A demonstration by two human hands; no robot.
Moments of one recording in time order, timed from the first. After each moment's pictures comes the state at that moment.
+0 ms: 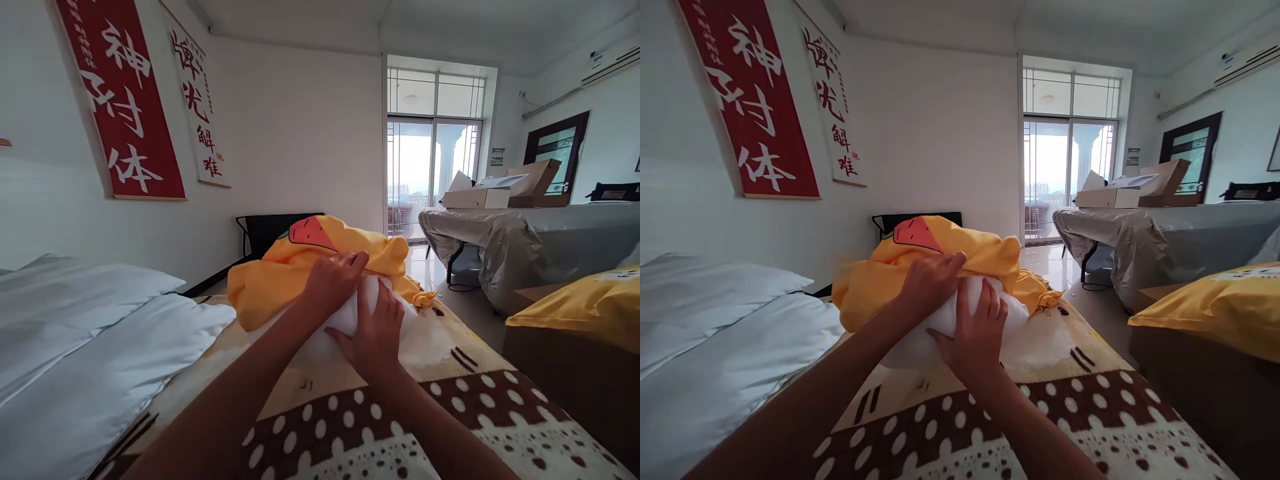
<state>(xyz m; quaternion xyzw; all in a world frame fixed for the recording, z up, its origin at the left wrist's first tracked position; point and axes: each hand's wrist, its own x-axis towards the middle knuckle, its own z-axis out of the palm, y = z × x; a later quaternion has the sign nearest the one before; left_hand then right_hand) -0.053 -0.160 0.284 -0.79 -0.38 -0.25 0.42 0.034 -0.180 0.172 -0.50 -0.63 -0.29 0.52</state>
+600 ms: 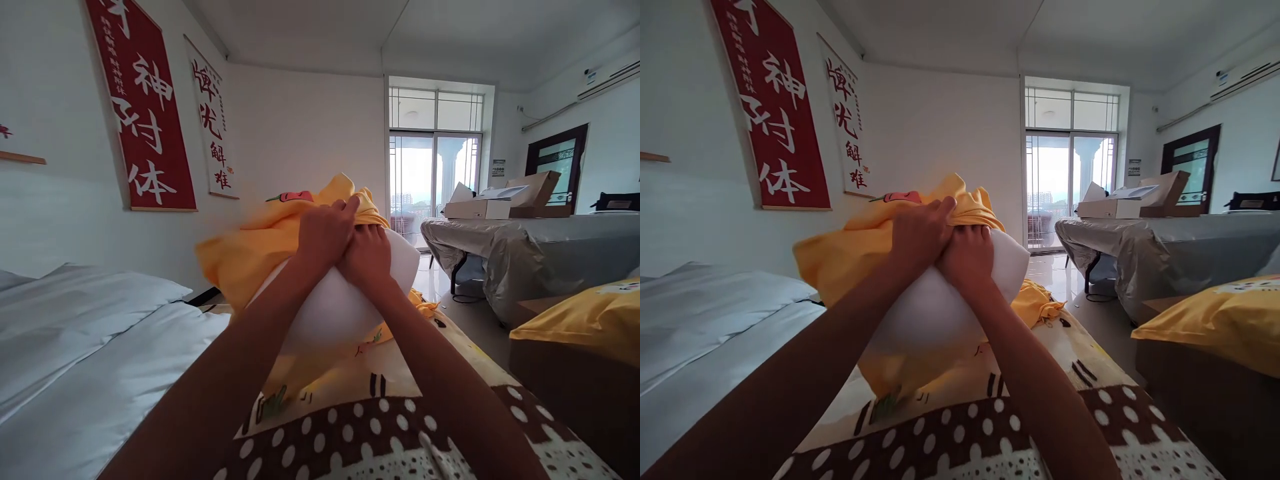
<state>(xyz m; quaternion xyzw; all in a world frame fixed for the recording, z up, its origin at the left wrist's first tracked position) -0.040 -0.176 0.374 -0.69 -0.48 -0.31 0.45 0.047 -0.157 0.326 -0.45 -0.68 -0.30 0.50</state>
